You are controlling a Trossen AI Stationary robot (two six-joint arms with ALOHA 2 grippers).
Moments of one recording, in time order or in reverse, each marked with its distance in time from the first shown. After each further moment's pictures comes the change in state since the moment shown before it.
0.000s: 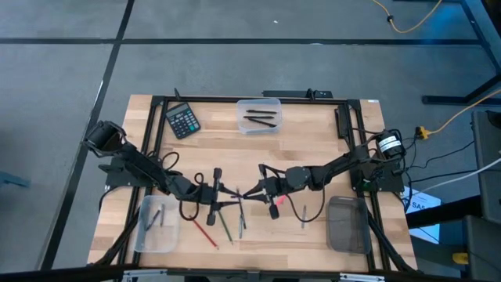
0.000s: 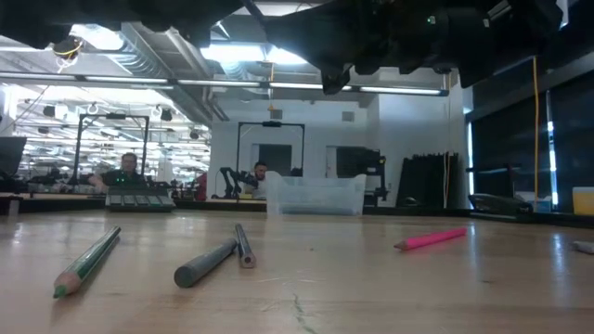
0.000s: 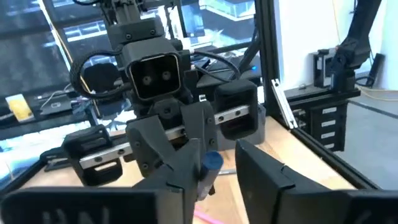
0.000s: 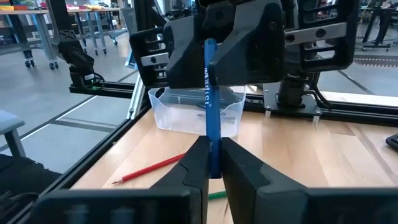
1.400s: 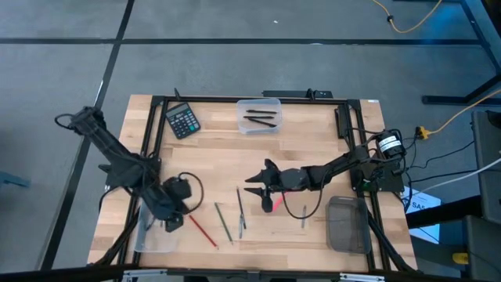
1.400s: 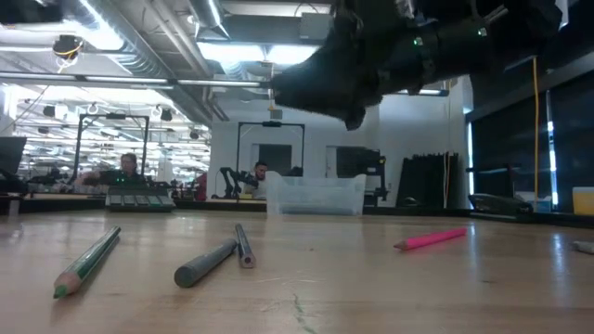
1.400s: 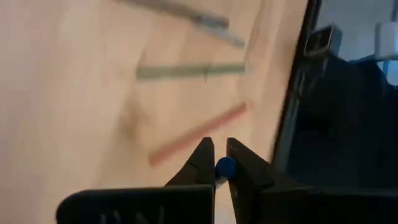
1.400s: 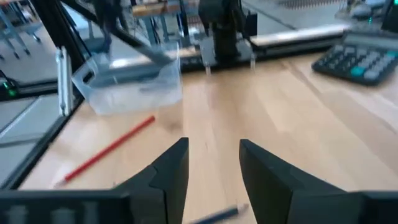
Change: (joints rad) left arm -0.250 -0.364 0.500 -1.927 0.226 -1.336; right arm 0.001 0.001 0.000 -0.165 0.258 0.223
